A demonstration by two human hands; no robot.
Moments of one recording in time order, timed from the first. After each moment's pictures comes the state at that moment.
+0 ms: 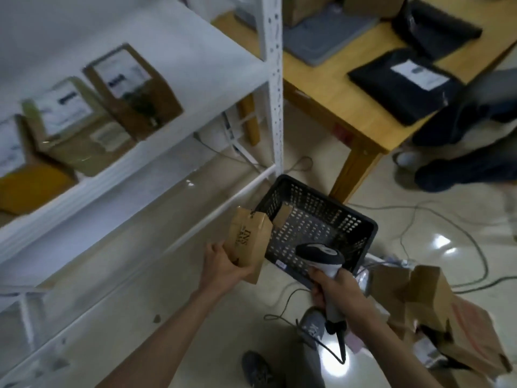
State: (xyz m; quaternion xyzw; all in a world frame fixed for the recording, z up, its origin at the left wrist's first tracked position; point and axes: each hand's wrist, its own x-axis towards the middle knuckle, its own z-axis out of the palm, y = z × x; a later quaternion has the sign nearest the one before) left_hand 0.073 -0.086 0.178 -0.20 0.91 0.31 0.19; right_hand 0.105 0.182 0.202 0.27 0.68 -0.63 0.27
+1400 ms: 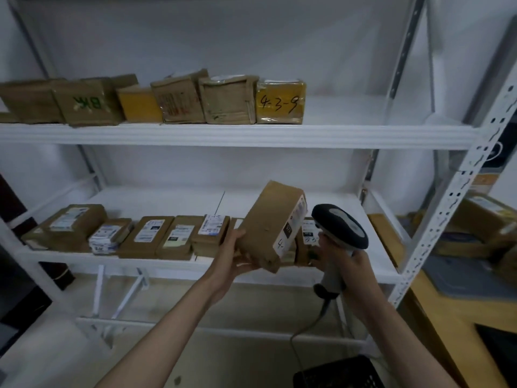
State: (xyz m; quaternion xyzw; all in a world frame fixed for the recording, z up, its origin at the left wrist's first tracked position) left_hand 0.118 -0.196 0.557 -0.26 0.54 0.77 -0.22; right_hand -0.030 0.007 0.573 -0.24 0.57 -0.75 0.23
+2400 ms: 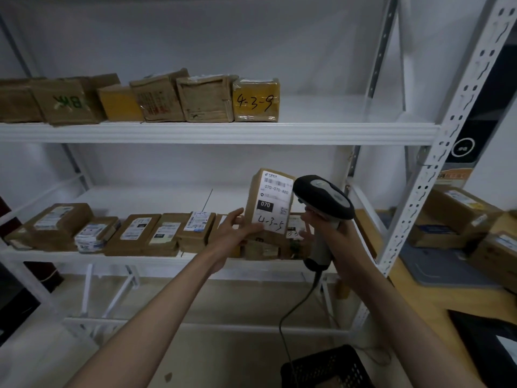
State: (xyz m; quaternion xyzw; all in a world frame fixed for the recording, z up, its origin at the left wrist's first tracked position) left_hand 0.072 -0.185 0.577 -0.28 0.68 0.65 -0.19; right_hand -0.045 0.034 0.623 -0.33 0.57 -0.72 0.21
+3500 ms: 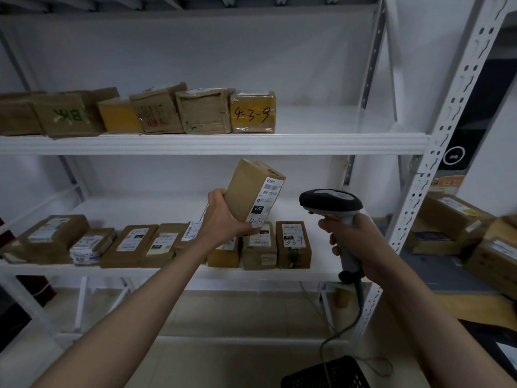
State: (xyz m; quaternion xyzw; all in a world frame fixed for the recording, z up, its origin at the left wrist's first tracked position) left_hand 0.055 -0.212 0.620 -0.30 0.86 0.31 -0.29; right_hand -0.068 0.052 0.652 -0.28 0.72 -0.61 0.18
